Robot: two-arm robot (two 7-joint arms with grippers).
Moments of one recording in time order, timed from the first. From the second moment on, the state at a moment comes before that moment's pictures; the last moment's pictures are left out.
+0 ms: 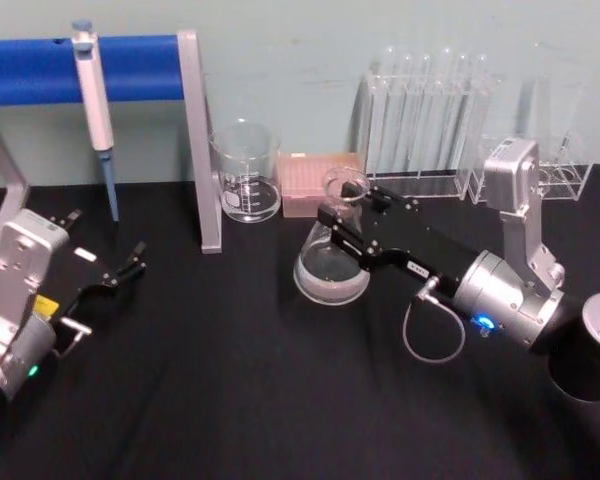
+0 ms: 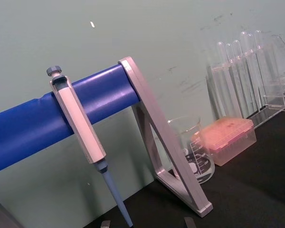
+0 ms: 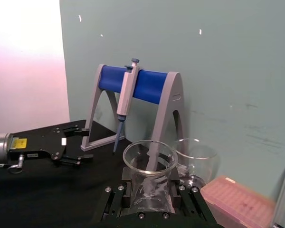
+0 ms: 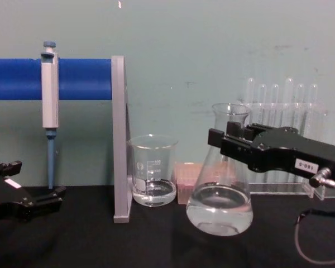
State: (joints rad) left arm -0.20 0.60 0.45 -1.41 -0.25 -0.12 0.03; right arm 0.30 0.36 -0.39 -1.43 0.43 -0.10 0.56
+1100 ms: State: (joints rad) left arm -0.20 0.60 0.45 -1.41 -0.25 -0.12 0.03; right arm 0.36 0.40 -0.47 -1.32 0.44 -0.15 0.64
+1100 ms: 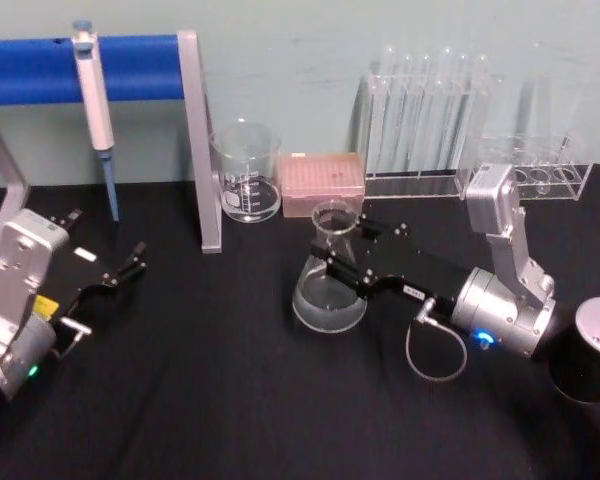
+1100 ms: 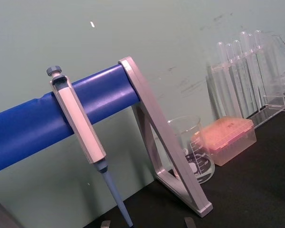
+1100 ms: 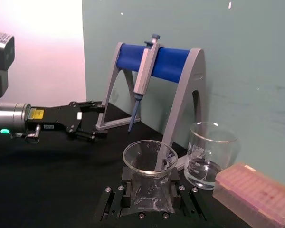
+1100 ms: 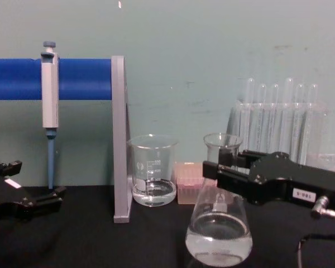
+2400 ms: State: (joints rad) left arm -0.20 0.60 0.45 -1.41 -0.25 -0.12 0.03; right arm 0.41 0.39 -0.52 -1.18 0.44 -0.20 0.72
